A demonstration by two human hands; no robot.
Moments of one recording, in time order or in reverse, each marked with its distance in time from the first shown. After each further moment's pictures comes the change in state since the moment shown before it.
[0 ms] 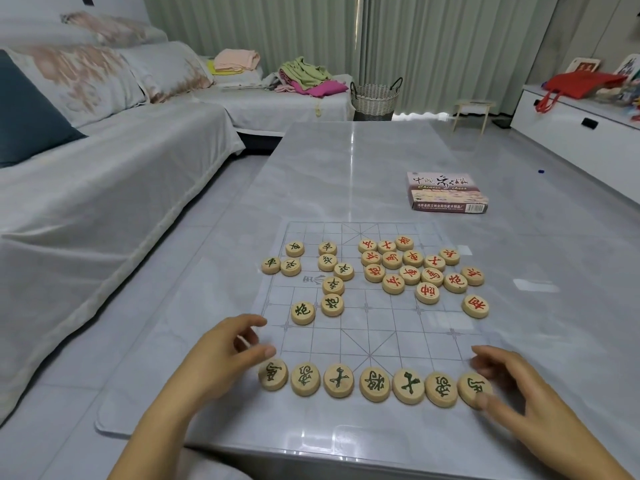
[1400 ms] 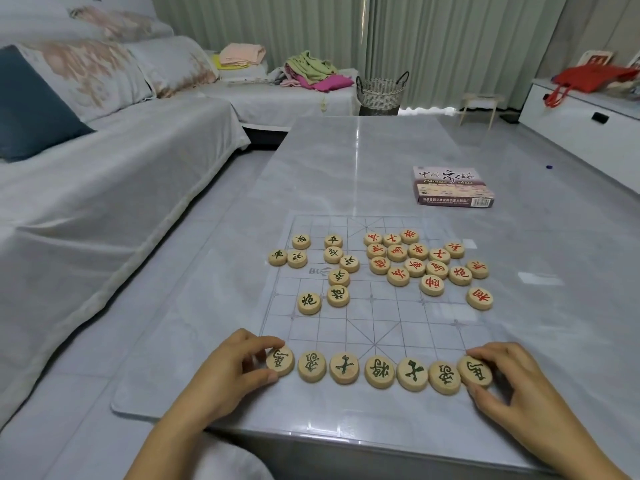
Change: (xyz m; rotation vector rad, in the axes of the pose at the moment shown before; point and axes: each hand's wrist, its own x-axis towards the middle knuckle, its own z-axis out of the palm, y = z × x) left_hand -0.020 -0.021 0.011 0.092 -0.098 0.094; right_hand 0.004 0.012 0.017 -0.209 0.118 -0.120
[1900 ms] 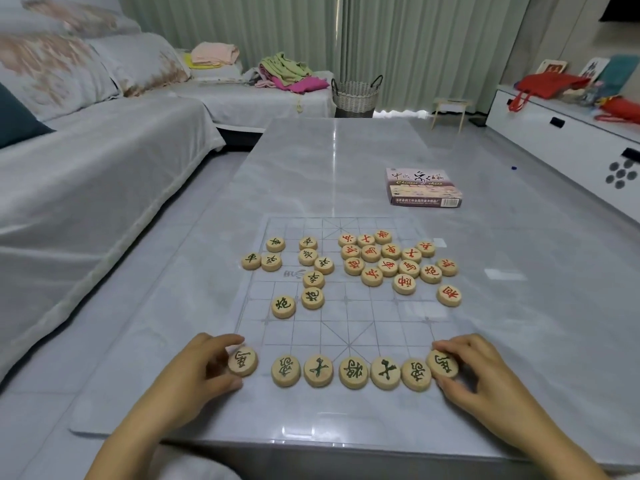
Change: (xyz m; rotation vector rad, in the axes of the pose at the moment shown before) left_hand 0.005 -0.001 -0.005 0.055 0.002 -0.066; right_hand 0.005 -0.002 -0.008 -0.015 -0.049 0.027
